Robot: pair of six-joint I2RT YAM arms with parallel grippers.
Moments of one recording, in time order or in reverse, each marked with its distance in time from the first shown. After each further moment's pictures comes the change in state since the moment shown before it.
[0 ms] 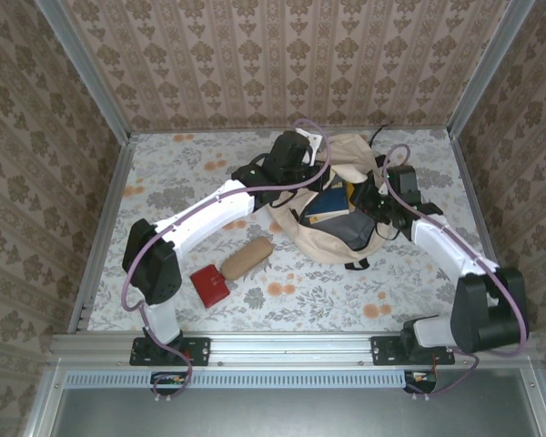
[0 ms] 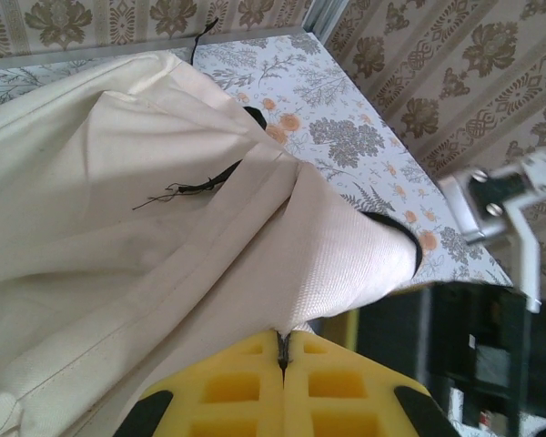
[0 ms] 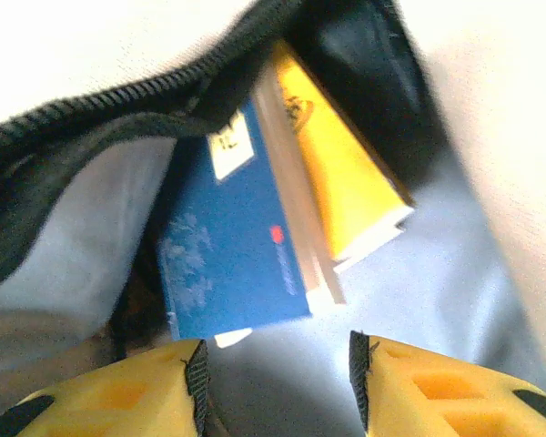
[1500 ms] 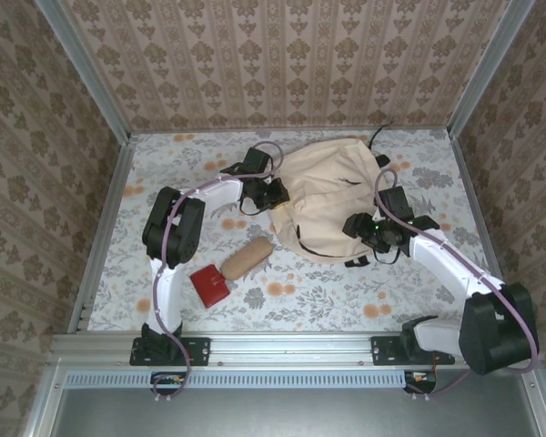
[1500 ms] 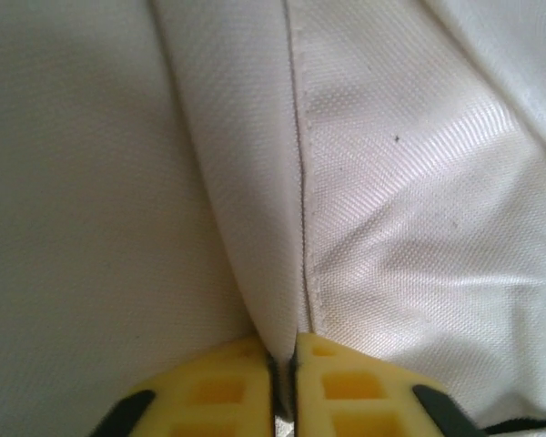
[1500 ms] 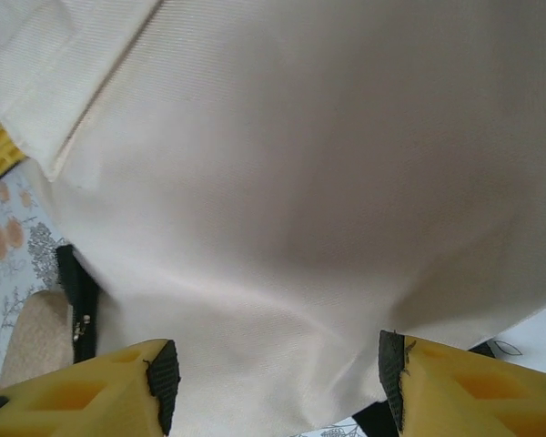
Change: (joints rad) left arm 0.322 0.317 -0.126 -0.021 0.345 -0.359; right arm 0.099 -0.058 -0.080 -0.219 -0.013 0.021
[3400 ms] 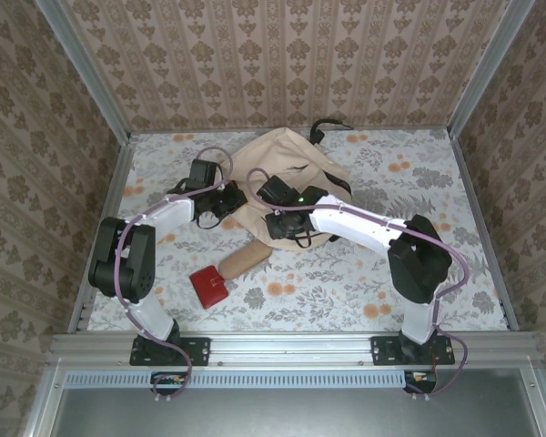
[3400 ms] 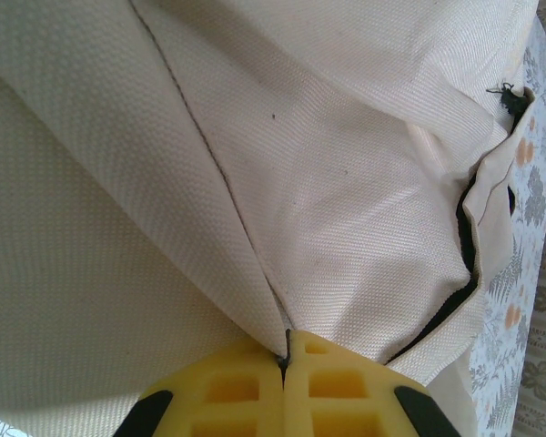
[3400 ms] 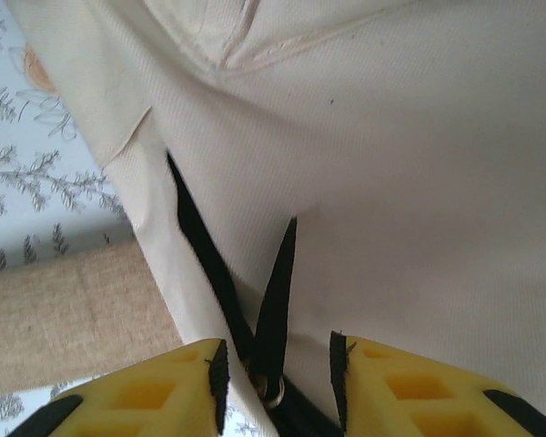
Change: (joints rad) left arm 0.202 -0.431 -0.474 0.163 -0.002 -0.003; right arm 0.576 0.613 0.731 -0.249 0.373 -0.219
